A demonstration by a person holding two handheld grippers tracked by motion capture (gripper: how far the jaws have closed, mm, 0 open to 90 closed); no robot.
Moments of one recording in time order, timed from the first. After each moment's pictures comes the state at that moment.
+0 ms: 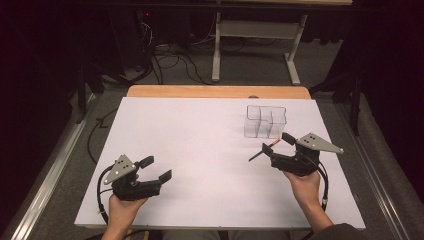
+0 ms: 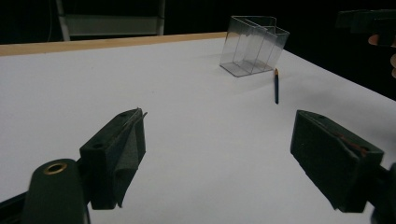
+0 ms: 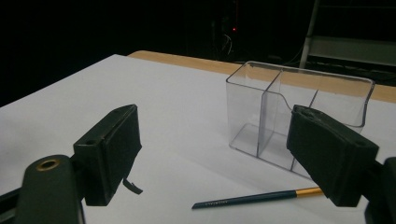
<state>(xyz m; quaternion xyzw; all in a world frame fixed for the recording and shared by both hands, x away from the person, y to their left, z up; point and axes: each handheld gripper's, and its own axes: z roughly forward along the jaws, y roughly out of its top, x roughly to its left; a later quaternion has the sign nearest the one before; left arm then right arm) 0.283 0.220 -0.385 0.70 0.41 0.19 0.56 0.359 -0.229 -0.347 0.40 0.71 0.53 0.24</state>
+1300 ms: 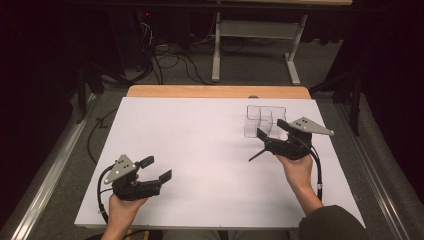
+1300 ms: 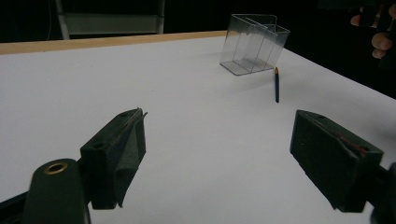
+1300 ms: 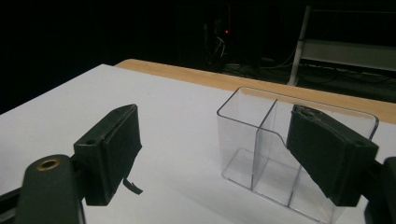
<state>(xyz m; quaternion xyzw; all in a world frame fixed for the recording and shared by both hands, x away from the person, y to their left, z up) 0.284 0.220 -0.385 0.70 0.41 0.19 0.55 0.393 -0.212 -0.332 0.41 0.70 0.52 0.25</state>
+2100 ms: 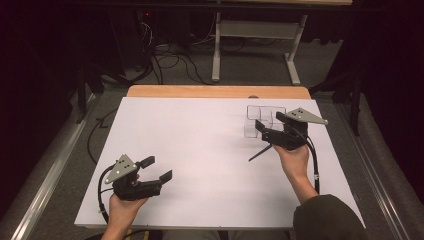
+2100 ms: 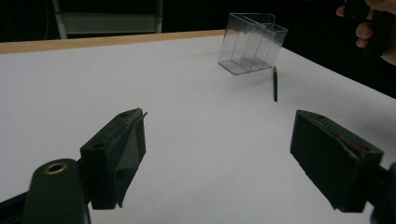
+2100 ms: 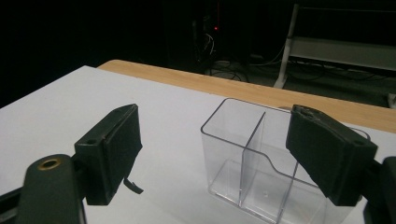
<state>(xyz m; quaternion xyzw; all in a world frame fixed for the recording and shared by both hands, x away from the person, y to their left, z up) 0.285 0.219 -0.386 0.70 0.41 0.19 0.55 0.416 -0.205 -0.326 0.43 0.70 0.50 0.26</state>
